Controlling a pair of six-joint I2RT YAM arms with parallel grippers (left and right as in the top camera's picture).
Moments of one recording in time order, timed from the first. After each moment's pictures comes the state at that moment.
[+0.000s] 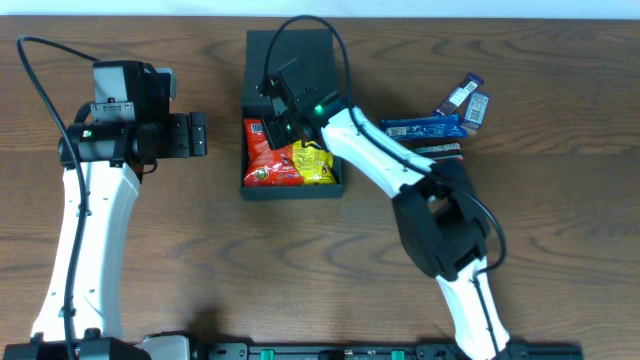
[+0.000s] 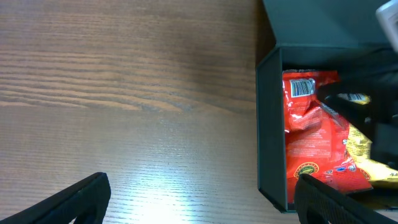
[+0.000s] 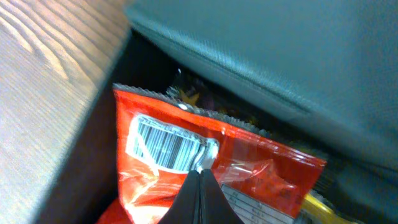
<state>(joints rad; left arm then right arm) 0.06 1.45 1.32 -0.89 0.07 0.02 0.64 2.28 1.85 -0.55 -0.21 0.24</state>
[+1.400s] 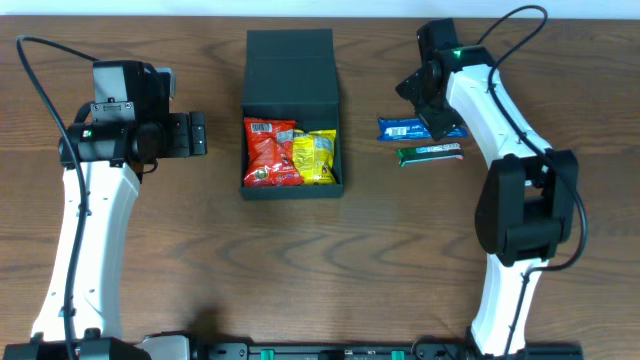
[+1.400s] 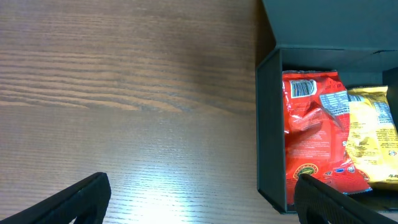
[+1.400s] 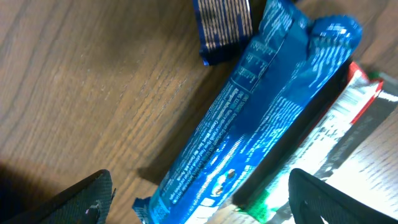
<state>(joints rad) 0.06 1.45 1.32 -0.89 0.07 0.01 0.17 2.18 1.82 -0.96 0.08 1.17</state>
